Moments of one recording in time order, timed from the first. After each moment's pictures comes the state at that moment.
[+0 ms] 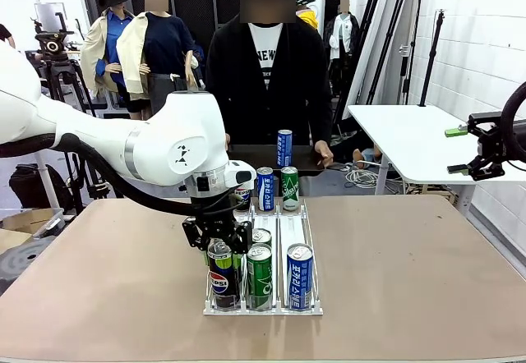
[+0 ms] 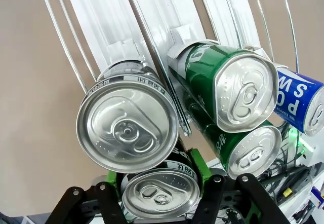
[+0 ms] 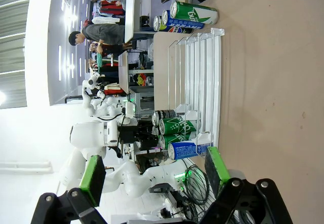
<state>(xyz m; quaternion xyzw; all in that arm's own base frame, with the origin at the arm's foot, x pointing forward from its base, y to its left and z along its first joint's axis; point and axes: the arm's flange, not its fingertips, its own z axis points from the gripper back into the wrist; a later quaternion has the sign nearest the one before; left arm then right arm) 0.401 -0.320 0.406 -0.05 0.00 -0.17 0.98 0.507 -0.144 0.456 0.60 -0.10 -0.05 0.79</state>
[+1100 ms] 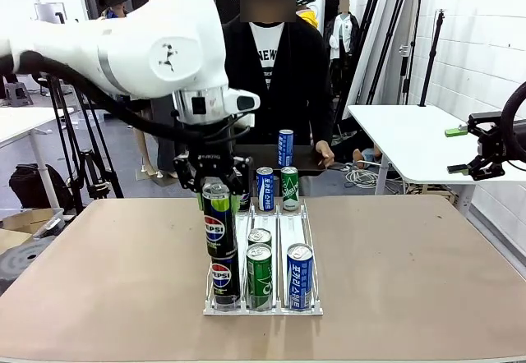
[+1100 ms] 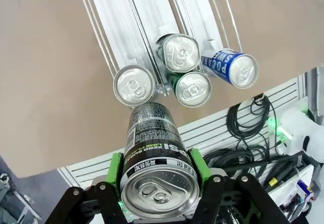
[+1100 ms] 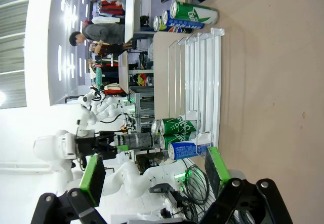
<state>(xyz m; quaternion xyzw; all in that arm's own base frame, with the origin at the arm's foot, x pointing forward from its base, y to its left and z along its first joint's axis) 0.370 -0.331 0.557 -0.03 -0.02 -0.16 0.99 0.507 -0.144 0.456 0.60 -0.10 -0.05 0.79</state>
